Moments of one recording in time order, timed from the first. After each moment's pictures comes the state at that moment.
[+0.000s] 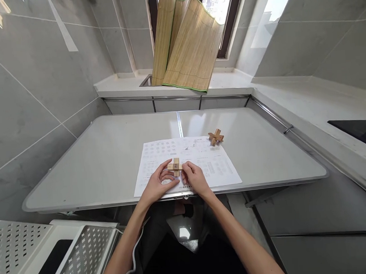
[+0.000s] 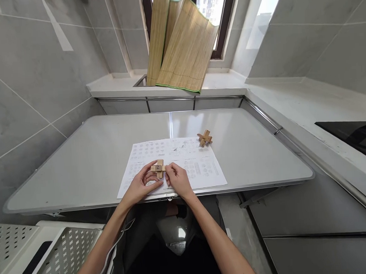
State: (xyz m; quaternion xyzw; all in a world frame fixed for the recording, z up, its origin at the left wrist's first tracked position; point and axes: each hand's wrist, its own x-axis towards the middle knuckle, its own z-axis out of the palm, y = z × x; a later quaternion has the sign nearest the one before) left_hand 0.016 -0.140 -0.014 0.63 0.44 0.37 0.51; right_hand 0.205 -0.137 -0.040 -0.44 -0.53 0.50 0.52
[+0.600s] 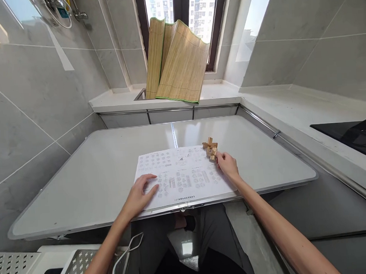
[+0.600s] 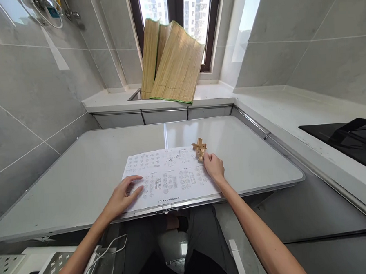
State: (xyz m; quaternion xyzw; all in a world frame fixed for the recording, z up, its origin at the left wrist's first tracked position) left_hand -0.041 -0.110 -0.016 0.79 0.53 0.26 0.16; right_hand 0.361 -0.074 -0.041 -0.74 -0.45 0.23 0.44
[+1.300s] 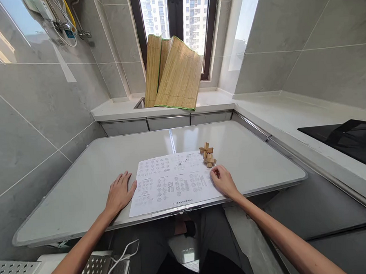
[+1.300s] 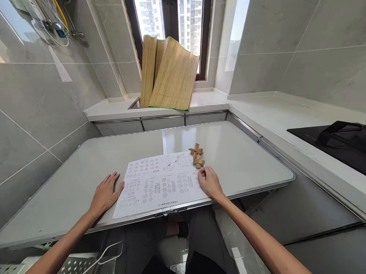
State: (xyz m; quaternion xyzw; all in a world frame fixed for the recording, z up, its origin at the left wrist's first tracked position) left_hand -0.111 -0.067 -0.022 0.75 0.65 0.13 -0.01; right_hand 0.350 -0.121 -0.061 -0.65 -0.61 0.15 0.43
